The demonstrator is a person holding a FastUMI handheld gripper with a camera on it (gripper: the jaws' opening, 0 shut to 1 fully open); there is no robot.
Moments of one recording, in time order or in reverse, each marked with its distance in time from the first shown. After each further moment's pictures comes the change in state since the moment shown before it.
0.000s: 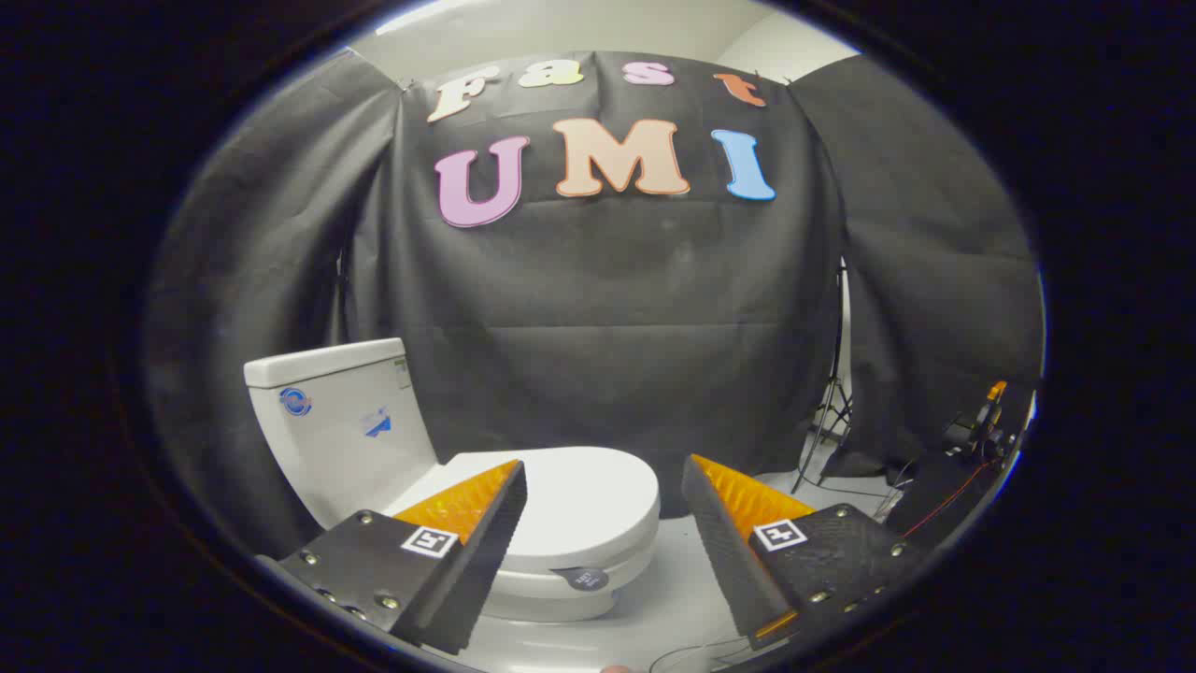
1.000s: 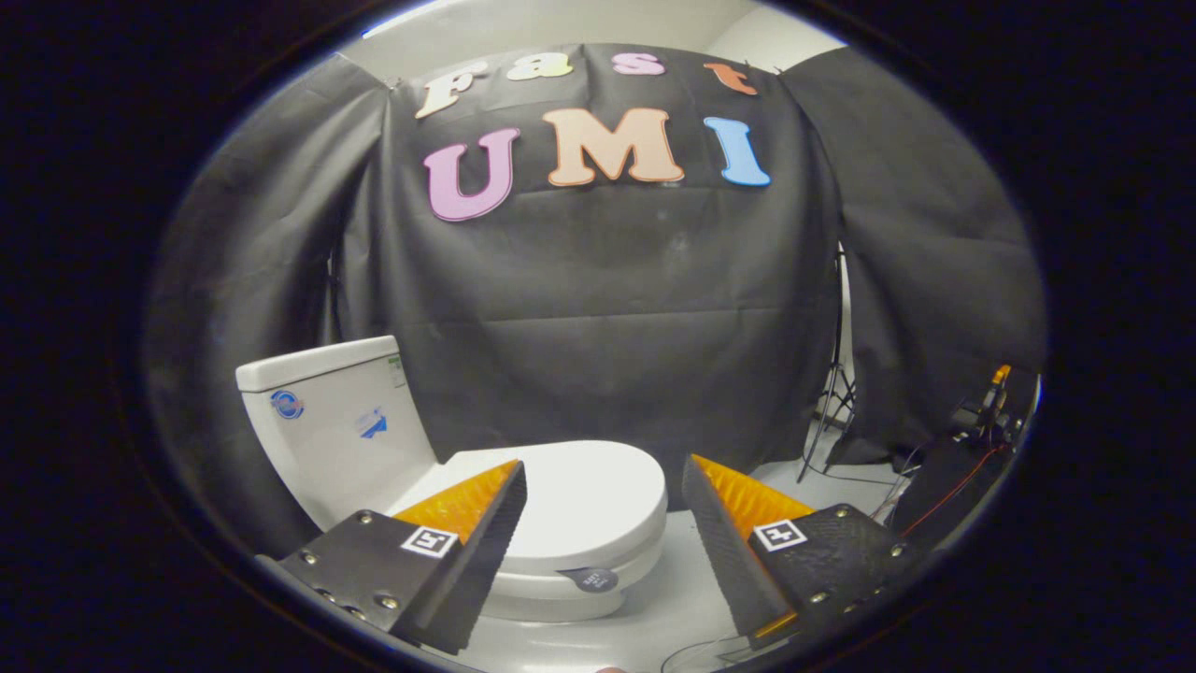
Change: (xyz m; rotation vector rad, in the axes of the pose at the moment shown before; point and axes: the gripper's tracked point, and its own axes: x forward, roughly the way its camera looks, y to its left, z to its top) arm 0.022 0.003 -0.024 0.041 0.056 -0.016
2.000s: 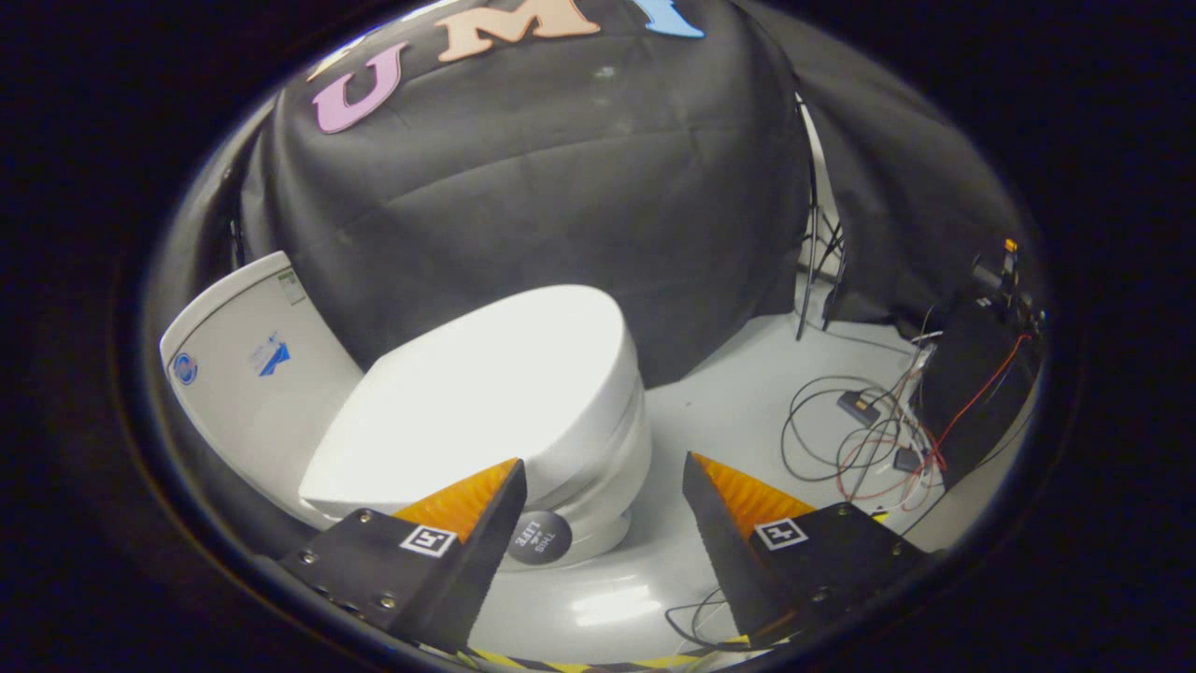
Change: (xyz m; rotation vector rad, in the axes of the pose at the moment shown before) arm 0.087 -0.037 -0.179 0.181 0.453 -0.080
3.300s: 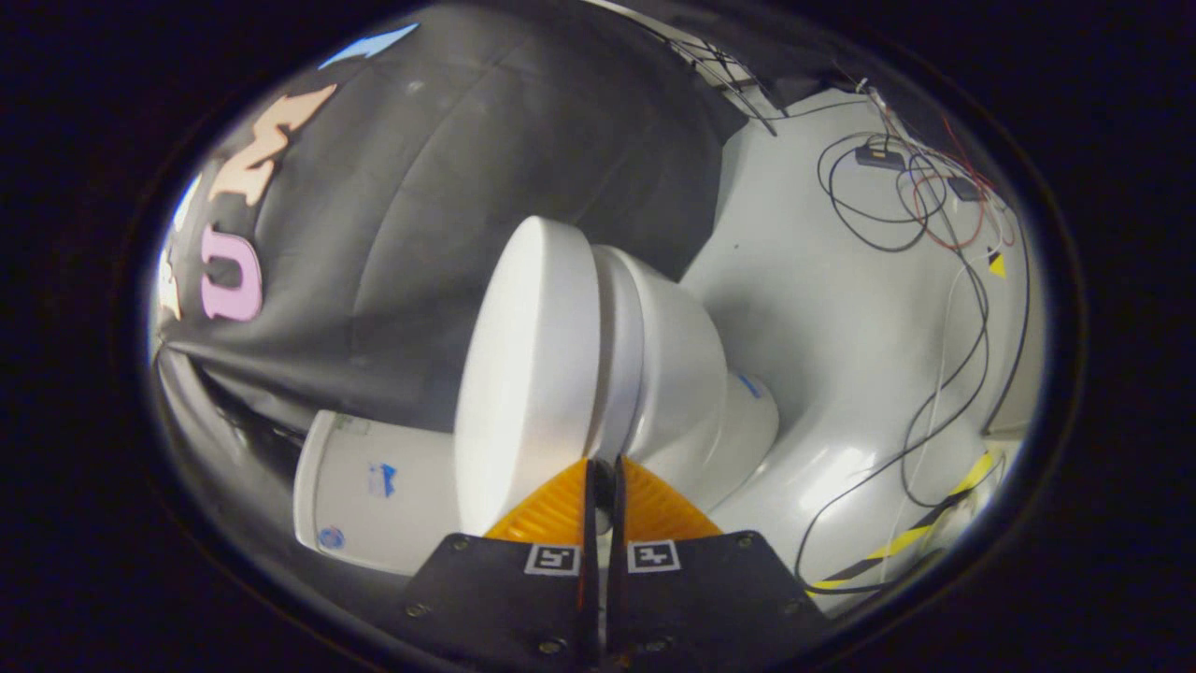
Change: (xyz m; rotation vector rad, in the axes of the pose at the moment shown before) arm 0.014 0.033 -0.042 0.744 0.204 0.224
